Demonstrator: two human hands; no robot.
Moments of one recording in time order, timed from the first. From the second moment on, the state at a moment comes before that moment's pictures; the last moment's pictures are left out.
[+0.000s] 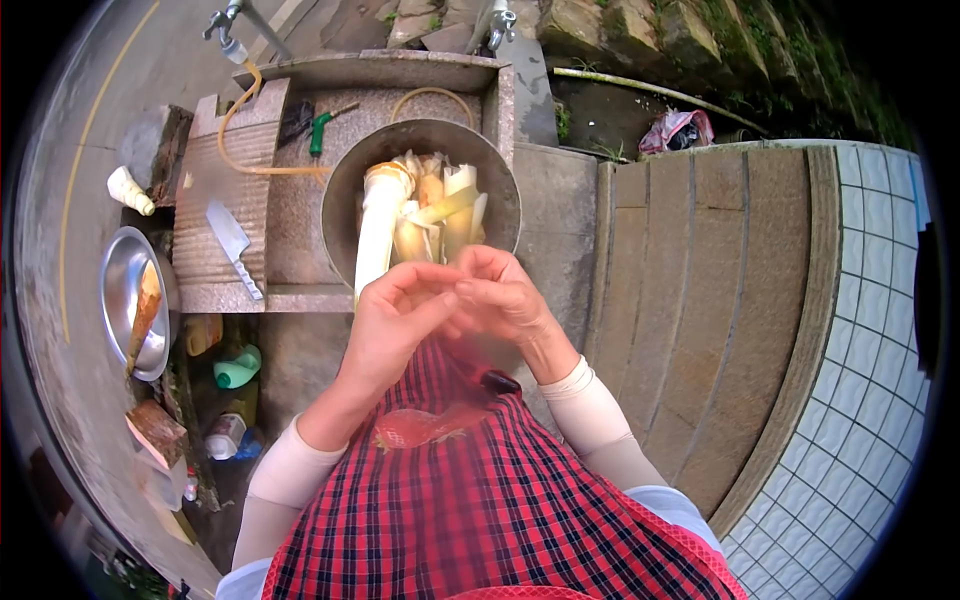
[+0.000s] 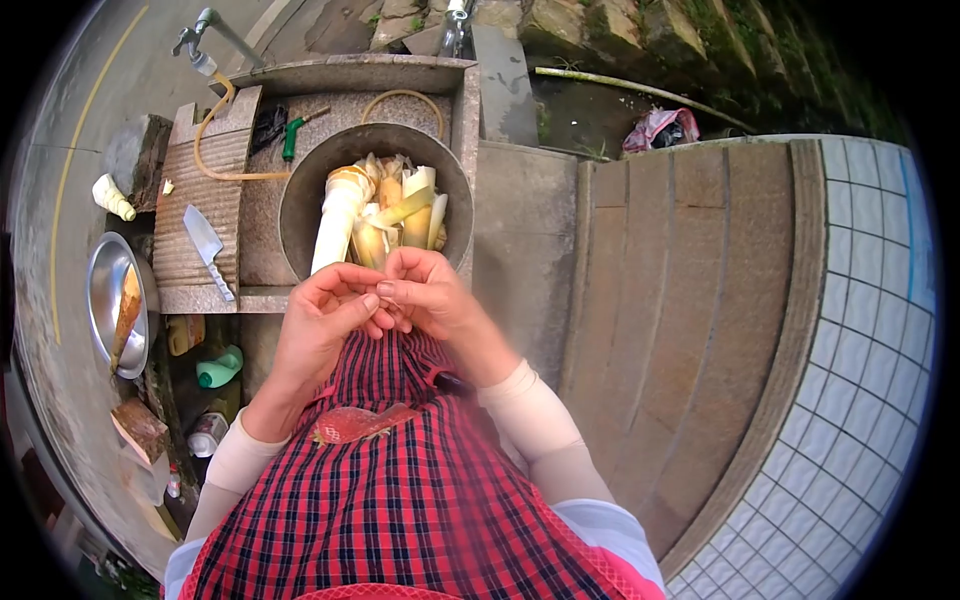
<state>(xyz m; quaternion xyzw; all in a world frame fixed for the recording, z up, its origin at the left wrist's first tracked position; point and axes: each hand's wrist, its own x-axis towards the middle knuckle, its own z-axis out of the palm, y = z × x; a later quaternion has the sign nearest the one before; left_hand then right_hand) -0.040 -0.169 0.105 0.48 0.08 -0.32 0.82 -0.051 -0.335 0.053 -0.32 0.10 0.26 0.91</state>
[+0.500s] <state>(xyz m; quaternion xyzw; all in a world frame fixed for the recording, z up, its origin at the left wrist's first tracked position) -0.038 -0.165 0.102 0.46 0.09 -0.30 0.83 -0.047 -0.335 0.074 -0.46 0.10 0.22 0.86</state>
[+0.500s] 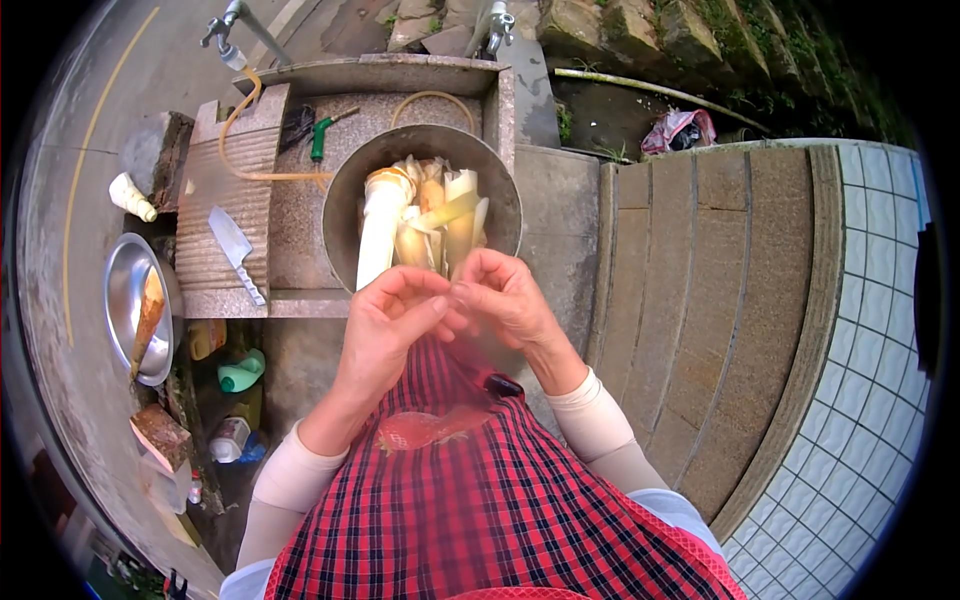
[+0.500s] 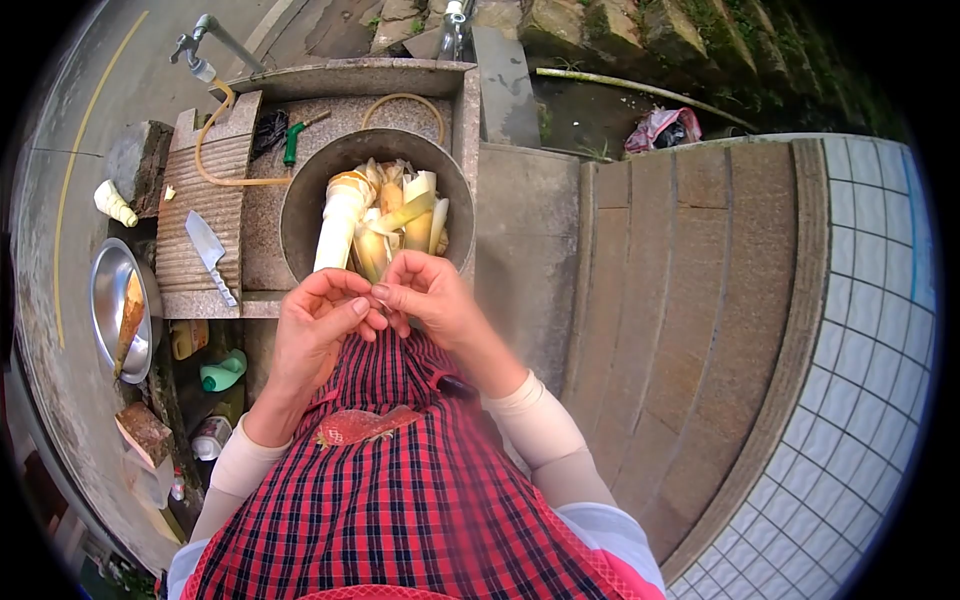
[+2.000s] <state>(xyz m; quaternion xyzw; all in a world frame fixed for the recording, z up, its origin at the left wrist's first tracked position) -0.087 -0.181 0.053 0.57 0.10 -0.35 0.74 -0.104 -0.359 0.043 -0.62 0.17 0.26 0.72</state>
